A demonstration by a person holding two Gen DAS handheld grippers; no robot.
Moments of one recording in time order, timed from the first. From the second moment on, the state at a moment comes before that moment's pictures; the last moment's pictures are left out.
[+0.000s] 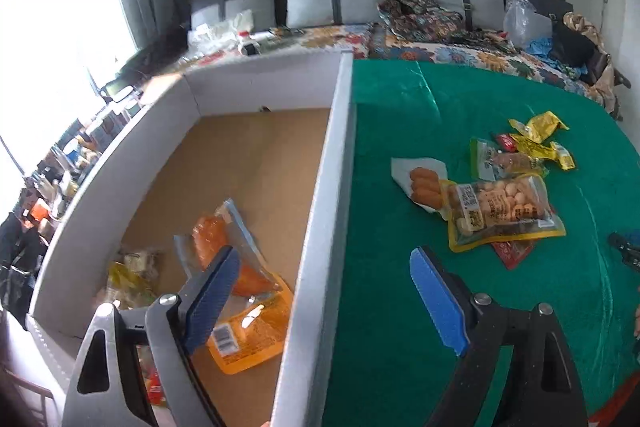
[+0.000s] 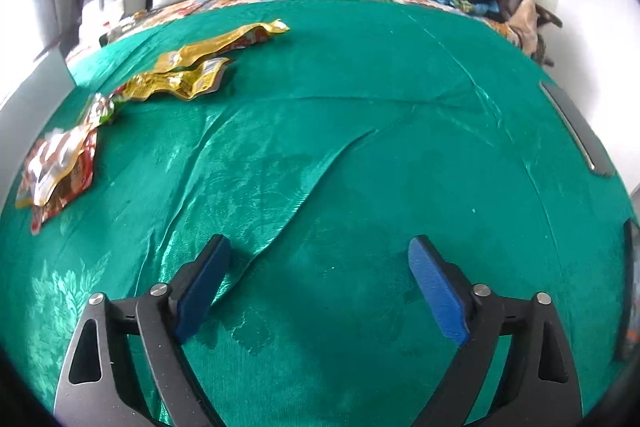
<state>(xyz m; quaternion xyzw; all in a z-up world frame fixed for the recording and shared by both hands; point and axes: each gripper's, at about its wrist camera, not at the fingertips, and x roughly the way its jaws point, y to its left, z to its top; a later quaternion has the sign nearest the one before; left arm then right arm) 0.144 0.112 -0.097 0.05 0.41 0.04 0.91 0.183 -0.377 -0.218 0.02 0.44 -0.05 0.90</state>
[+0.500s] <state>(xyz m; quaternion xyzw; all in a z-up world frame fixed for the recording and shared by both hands) 0.125 -0.001 -0.117 0.00 0.43 -0.09 0.90 0.179 -0.375 -0.219 0.02 0.44 -0.06 0.90</state>
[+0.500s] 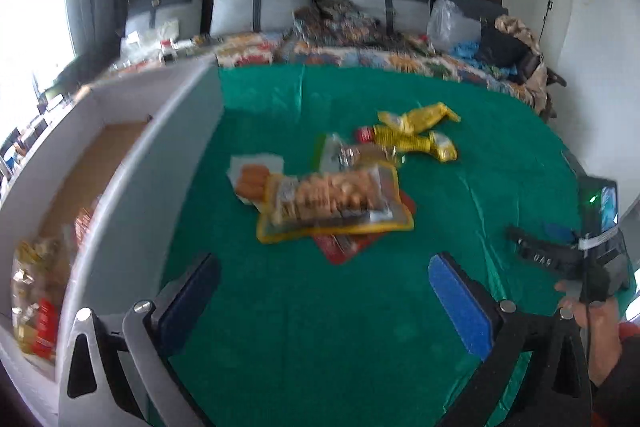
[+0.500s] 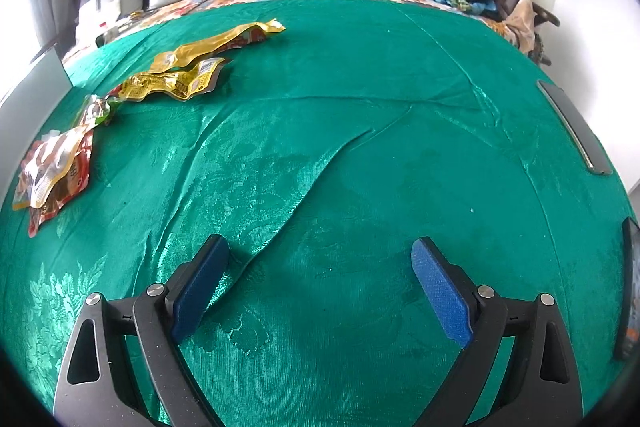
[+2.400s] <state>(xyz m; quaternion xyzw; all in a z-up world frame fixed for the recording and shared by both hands) 0.201 -0.015 -0.206 0.03 0.47 -0.06 0.88 0.218 -0.376 -0.222 0.04 0.44 -0.09 0.89</state>
